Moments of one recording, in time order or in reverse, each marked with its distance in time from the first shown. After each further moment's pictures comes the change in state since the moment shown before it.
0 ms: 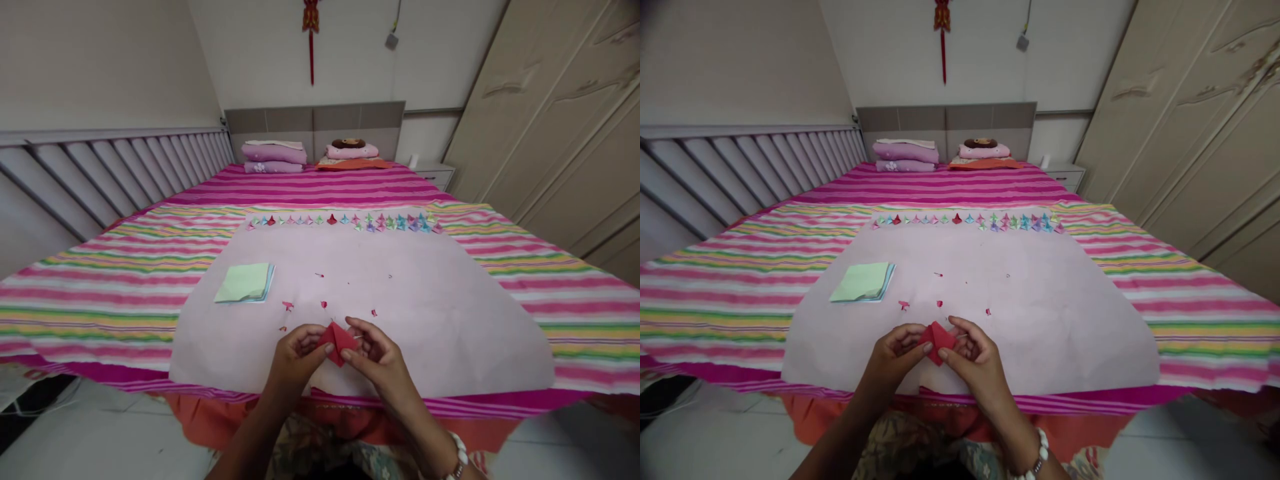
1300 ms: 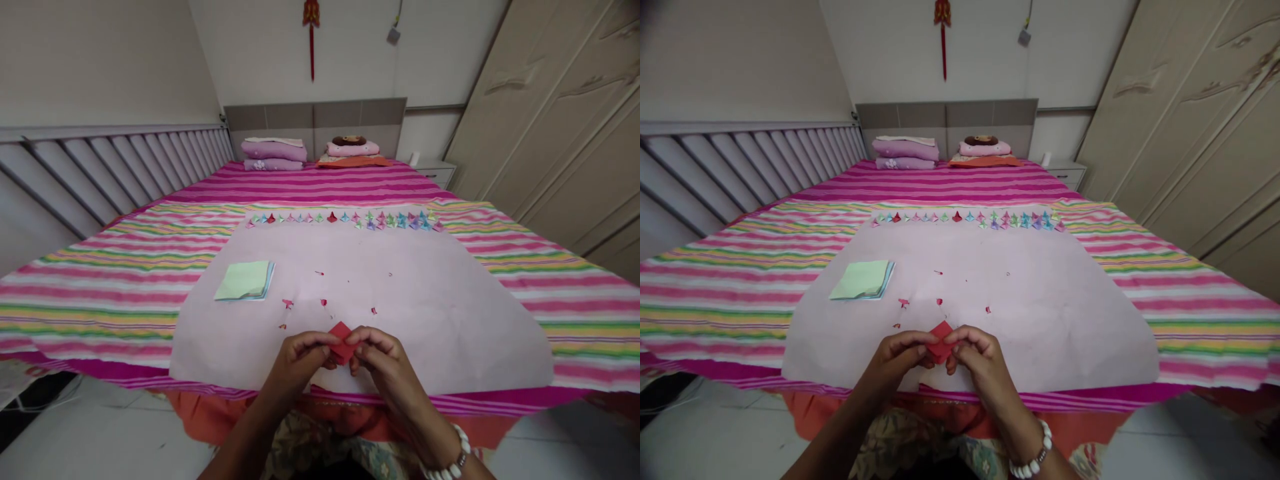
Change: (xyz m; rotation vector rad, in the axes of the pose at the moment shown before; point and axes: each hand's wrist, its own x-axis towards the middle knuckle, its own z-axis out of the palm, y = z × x) left_hand -0.006 0.006 0.000 -0.106 -0.102 -0.109; right_hand -0.002 -0.011 -0.005 0.131 -0.150 0.066
